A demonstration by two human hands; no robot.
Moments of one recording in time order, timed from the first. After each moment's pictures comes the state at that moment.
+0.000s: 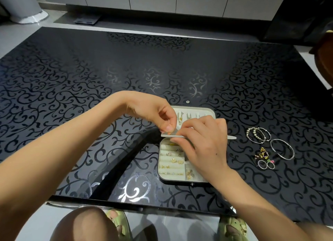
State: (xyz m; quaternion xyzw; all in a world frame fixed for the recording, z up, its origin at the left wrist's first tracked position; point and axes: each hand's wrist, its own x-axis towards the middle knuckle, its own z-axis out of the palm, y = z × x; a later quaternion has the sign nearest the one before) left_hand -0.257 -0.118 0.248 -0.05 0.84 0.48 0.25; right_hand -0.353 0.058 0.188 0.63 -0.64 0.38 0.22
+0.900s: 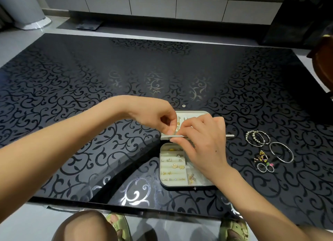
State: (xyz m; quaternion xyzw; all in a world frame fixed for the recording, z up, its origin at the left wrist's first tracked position) left_hand -0.258 -0.100 0.268 -0.09 0.92 0.32 0.21; right_hand -0.358 0.052 0.193 0.64 -0.63 0.39 0.21
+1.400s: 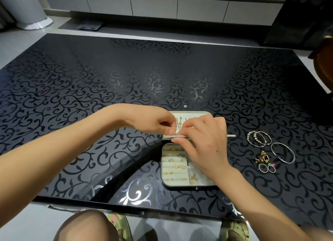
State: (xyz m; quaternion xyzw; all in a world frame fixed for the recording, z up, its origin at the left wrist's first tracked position) left_hand -0.243 -0.096 0.256 -0.12 0.91 0.33 0.20; right_hand -0.357 0.051 0.192 0.64 -0.63 0.38 0.21
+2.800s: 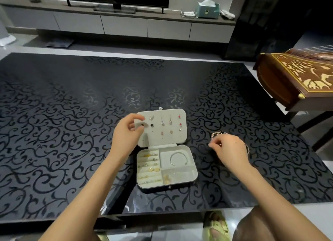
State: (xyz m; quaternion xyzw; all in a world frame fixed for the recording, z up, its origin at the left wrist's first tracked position) left_hand -0.250 -0.041 0.201 -0.42 0.70 0.49 -0.32; right_hand -0.455 0.135 0.196 0.41 -0.90 0.15 -0.03
